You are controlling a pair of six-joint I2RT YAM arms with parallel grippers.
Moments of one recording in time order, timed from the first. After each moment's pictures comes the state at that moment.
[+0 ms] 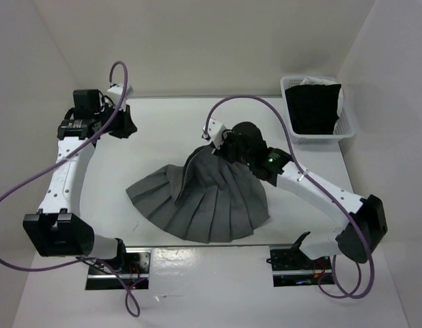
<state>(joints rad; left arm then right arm) 0.07 1.36 1.44 -0.74 0.46 0.20 0.77 1.30 1.14 -0.26 0.02 -0.46</state>
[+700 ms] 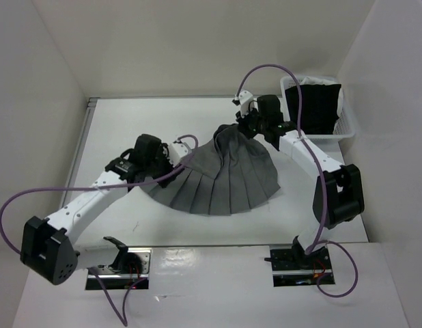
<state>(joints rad) -0.41 1.25 0.96 -0.57 0.16 0.45 0.33 1.63 1.29 -0.21 -0.26 -0.32</state>
